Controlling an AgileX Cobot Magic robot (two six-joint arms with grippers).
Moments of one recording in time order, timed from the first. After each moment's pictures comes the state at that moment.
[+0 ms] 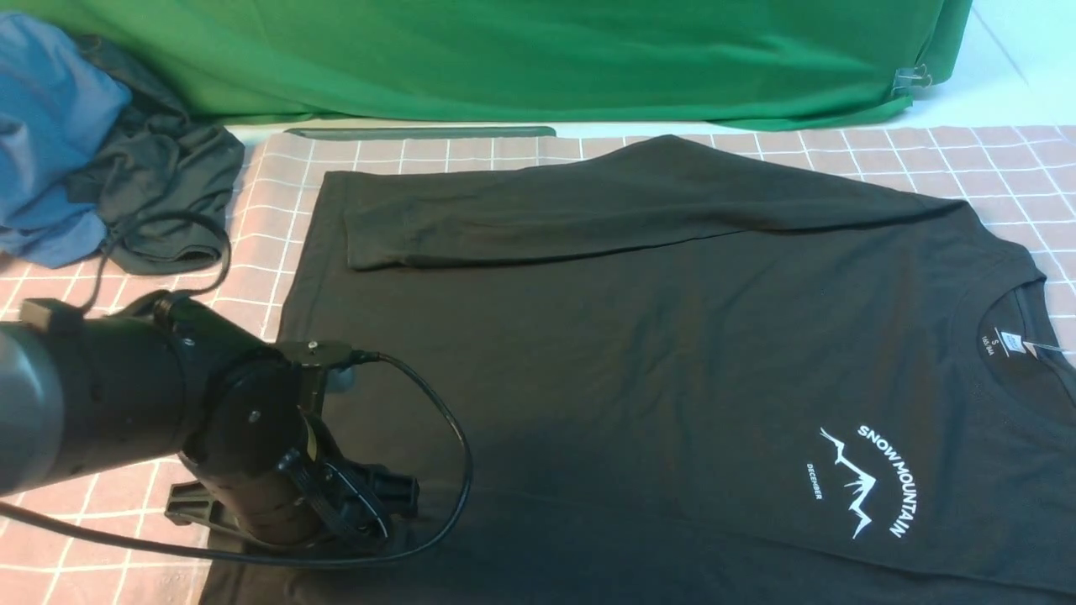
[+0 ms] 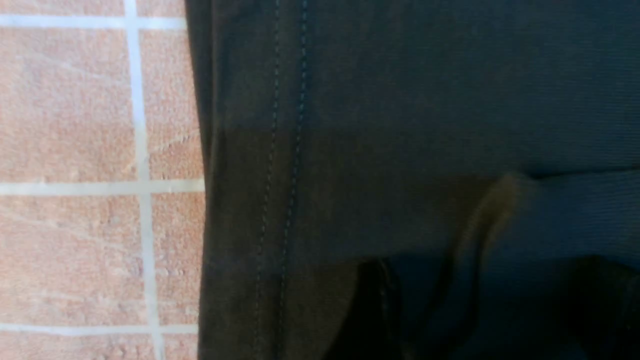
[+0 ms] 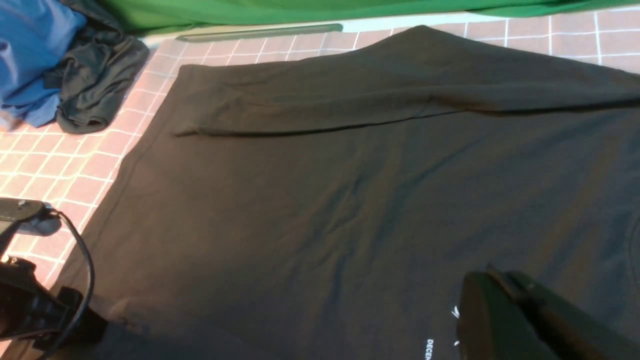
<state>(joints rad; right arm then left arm) 0.09 0.68 -0.73 0.46 0.66 -0.18 -0.44 1.57 -0.73 0.14 0.66 -0.56</state>
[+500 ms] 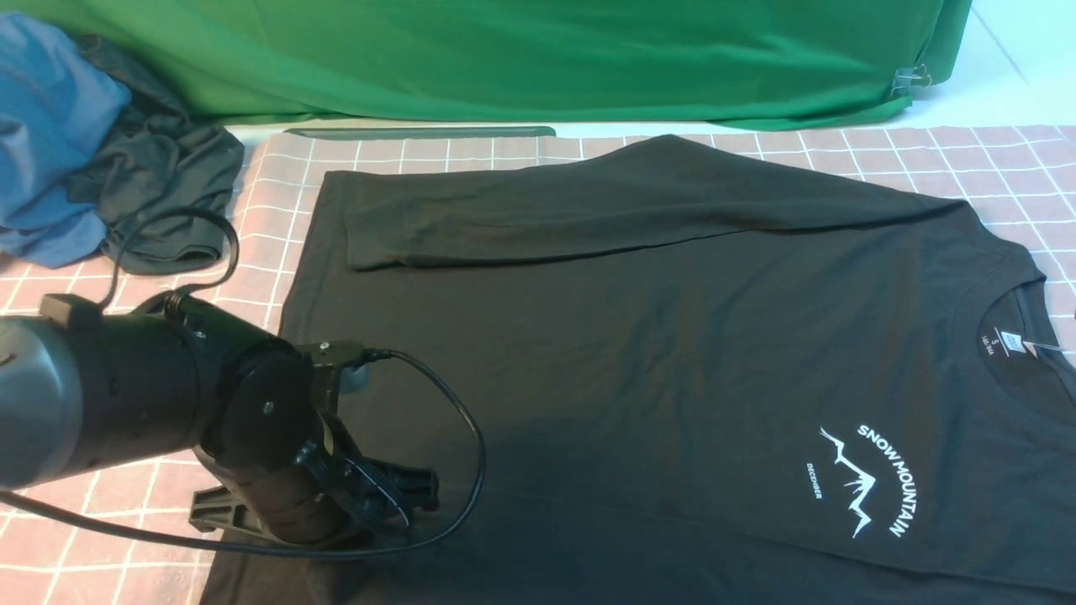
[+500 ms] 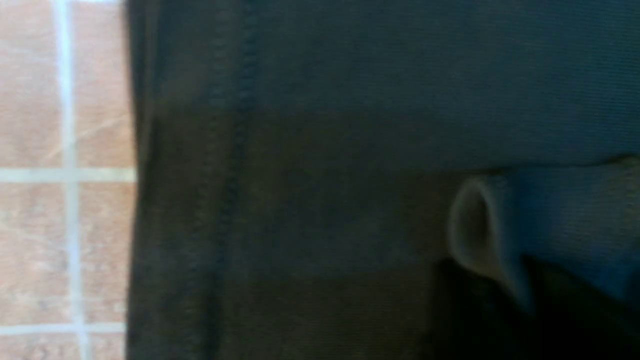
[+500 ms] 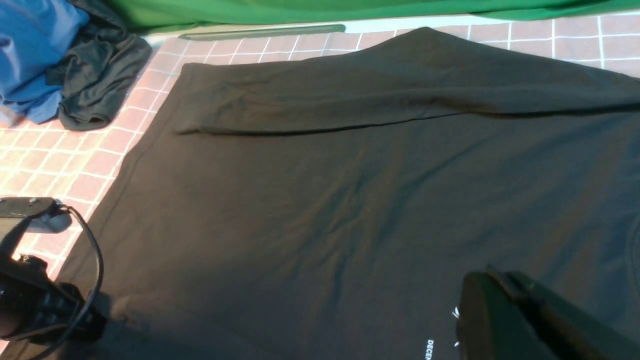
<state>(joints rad) 0.09 0.68 -0.73 0.46 0.66 -0.19 -0.44 1.58 -0.75 0.05 0.64 -0.53</state>
